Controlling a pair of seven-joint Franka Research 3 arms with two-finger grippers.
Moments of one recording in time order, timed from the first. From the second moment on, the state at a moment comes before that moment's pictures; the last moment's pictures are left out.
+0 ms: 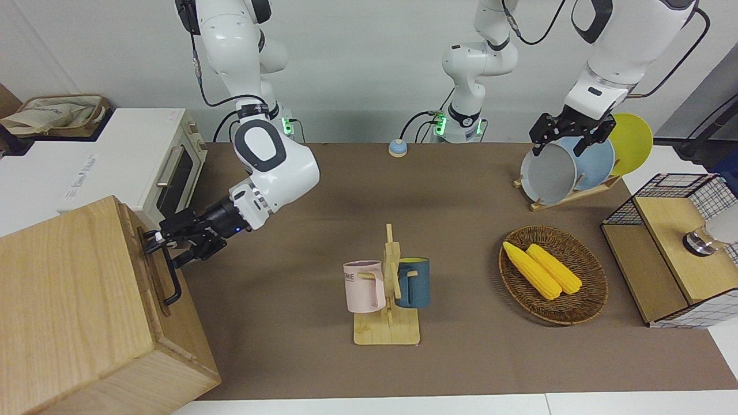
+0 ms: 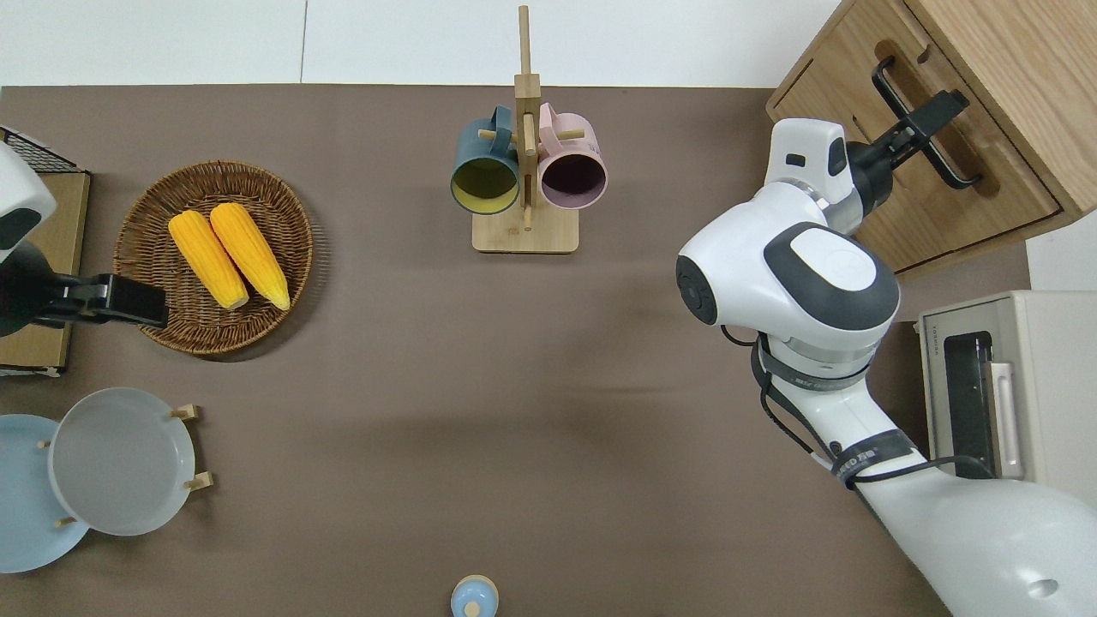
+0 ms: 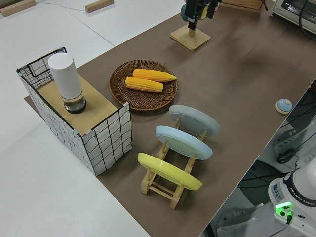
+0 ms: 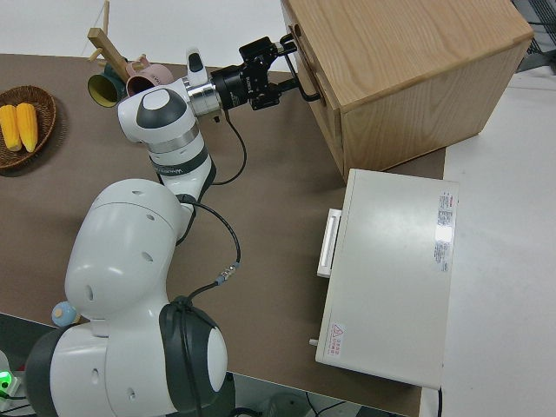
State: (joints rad) left arm 0.03 0.04 -0.06 -1.51 0.00 1.52 0.02; right arm 0.12 0.42 0.16 -1.67 -1.69 1.85 0.41
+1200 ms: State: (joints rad) left arm 0.03 0.04 -0.06 -1.51 0.00 1.52 0.02; right arm 0.14 0.46 0.16 -1.67 -1.73 1.78 0.53
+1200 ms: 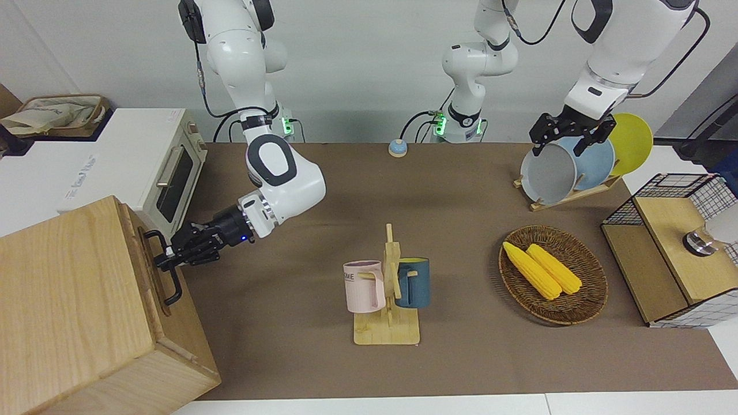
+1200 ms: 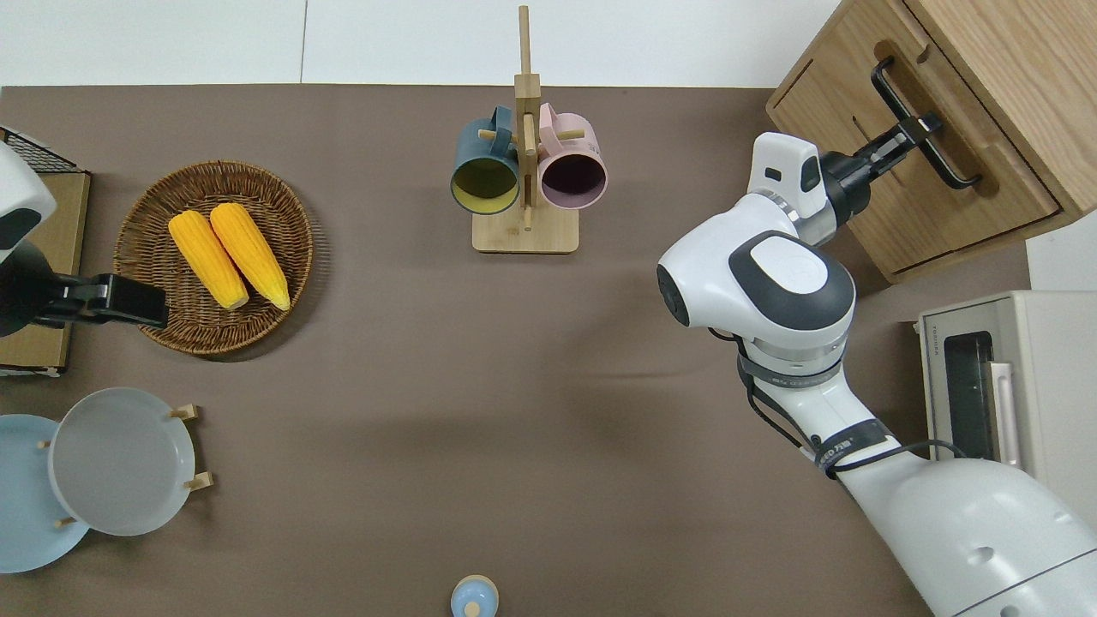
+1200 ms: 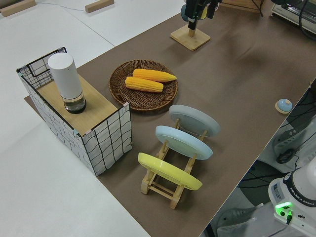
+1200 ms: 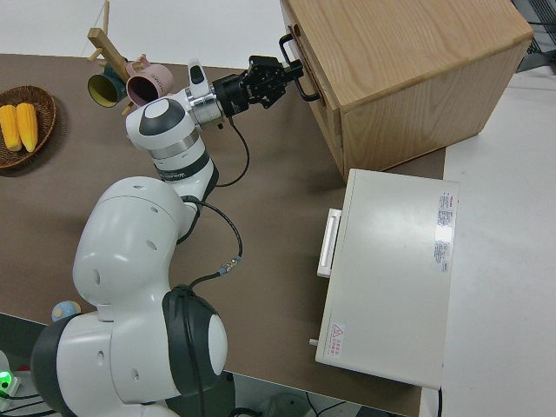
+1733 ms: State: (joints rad) left arm 0.03 0.04 -0.06 -1.51 0.00 1.52 0.02; right arm 0.22 0.47 0.16 -1.68 -1.71 1.68 0.53
